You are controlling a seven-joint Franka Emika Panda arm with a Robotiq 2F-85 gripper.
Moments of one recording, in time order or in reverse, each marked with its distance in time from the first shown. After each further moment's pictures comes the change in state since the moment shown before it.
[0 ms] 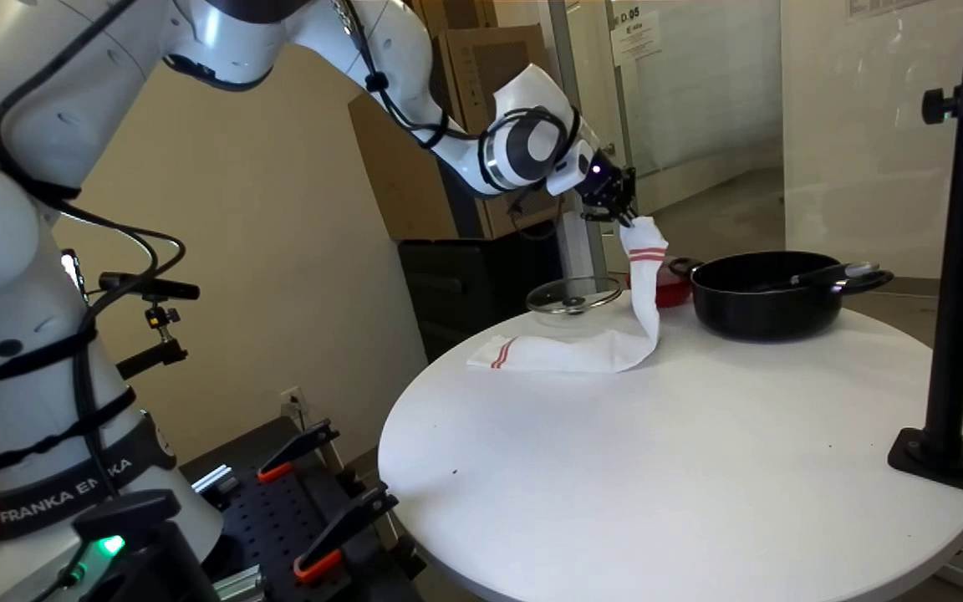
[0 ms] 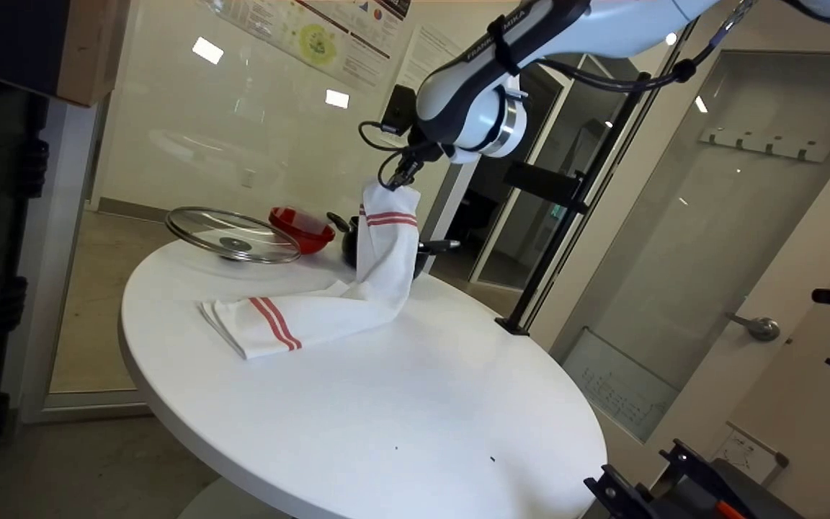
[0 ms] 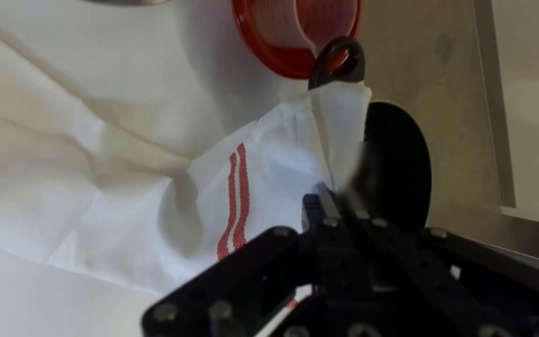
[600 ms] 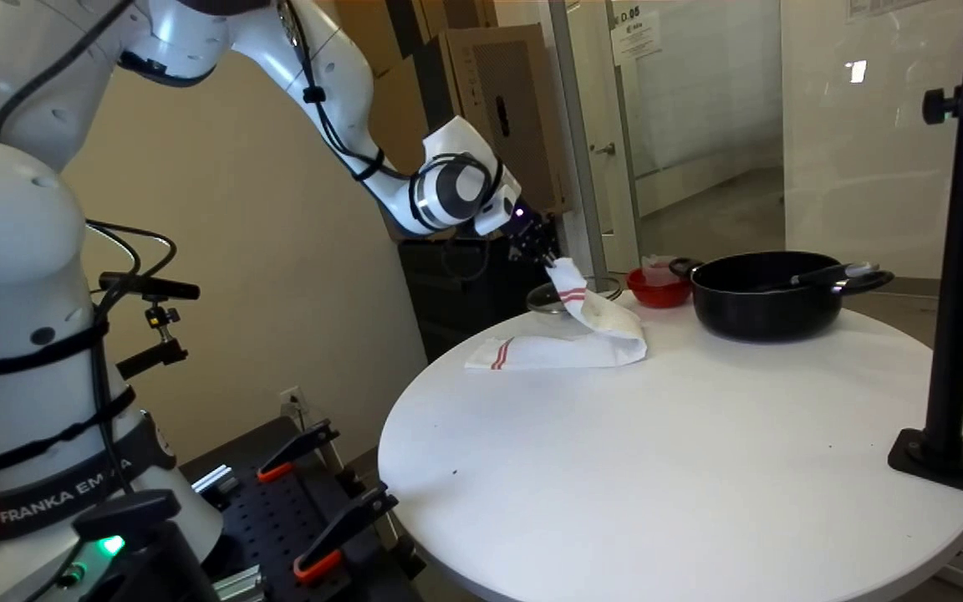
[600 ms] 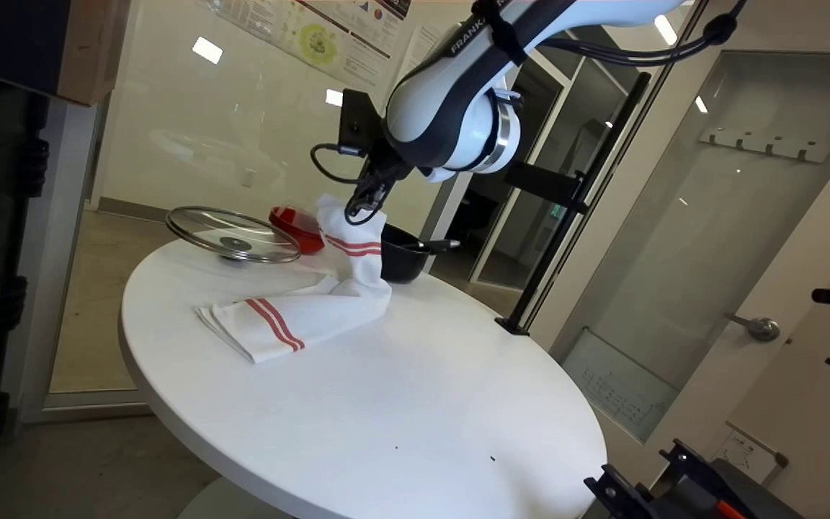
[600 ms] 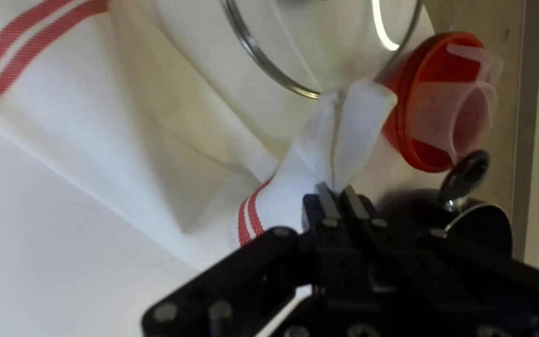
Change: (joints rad) arm 0.275 -0.082 -0.075 -0.314 -0.008 0.129 -0.009
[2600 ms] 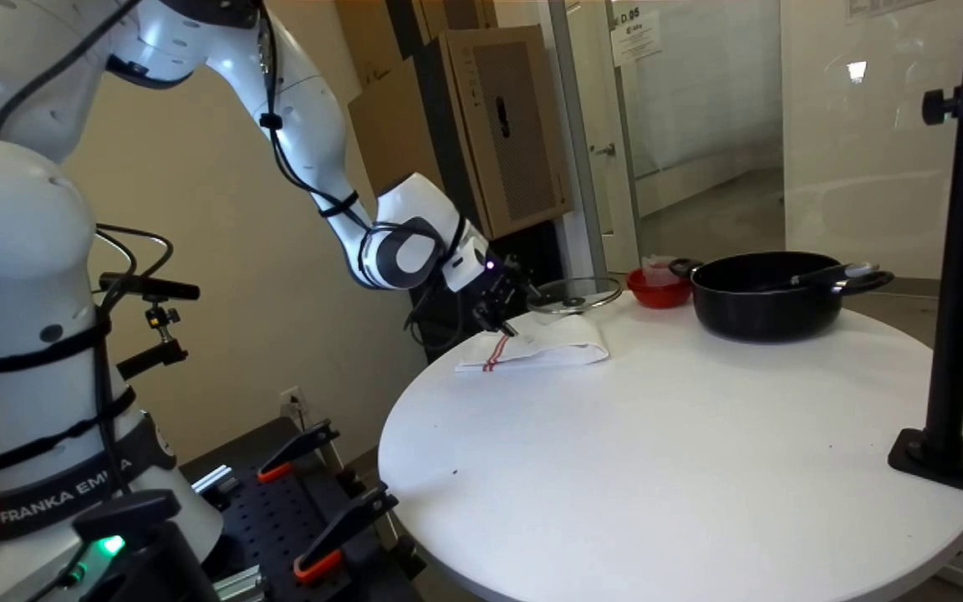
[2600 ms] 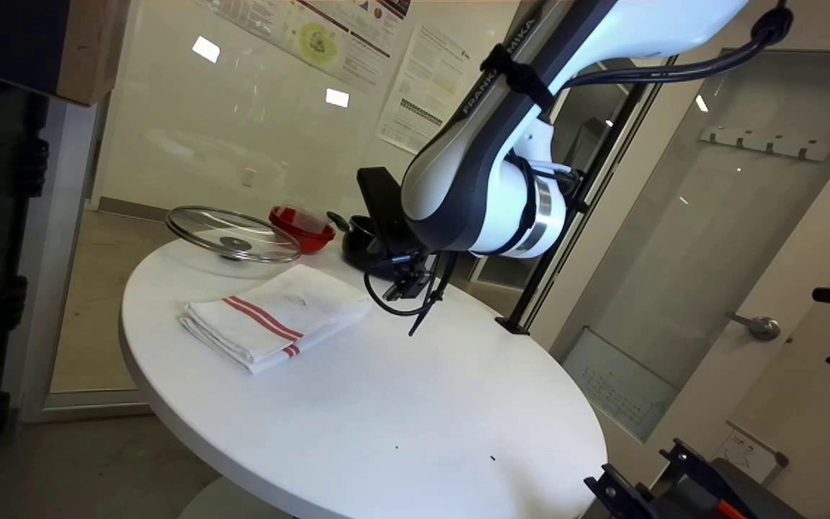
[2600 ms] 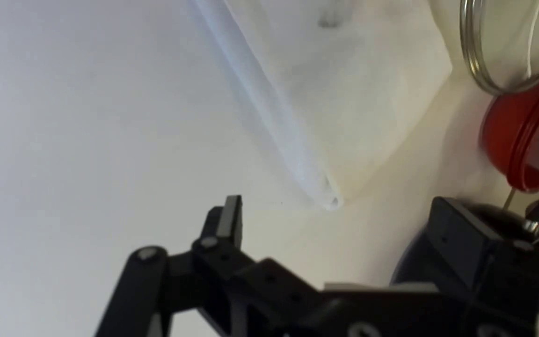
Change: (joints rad) arm 0.073 -0.018 0.038 -0.339 0.326 0.292 -0.529
